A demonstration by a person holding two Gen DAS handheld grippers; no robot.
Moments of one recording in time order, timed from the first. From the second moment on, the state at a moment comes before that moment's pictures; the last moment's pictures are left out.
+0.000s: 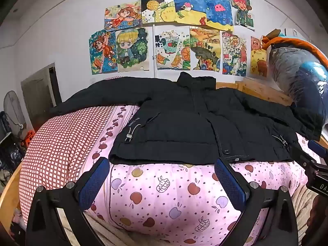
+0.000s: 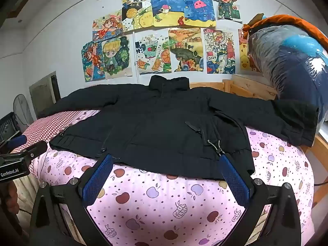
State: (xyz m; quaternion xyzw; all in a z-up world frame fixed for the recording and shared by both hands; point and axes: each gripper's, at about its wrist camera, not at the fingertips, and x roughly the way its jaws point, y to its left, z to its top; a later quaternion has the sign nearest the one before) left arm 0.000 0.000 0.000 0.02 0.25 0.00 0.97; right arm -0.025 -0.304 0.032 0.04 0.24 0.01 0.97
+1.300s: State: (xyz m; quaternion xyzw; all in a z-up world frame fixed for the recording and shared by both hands) left arm 0.002 -0.001 0.001 0.03 0.25 0.01 0.97; right arm -0.027 -0.308 0.032 0.05 0.24 0.01 0.97
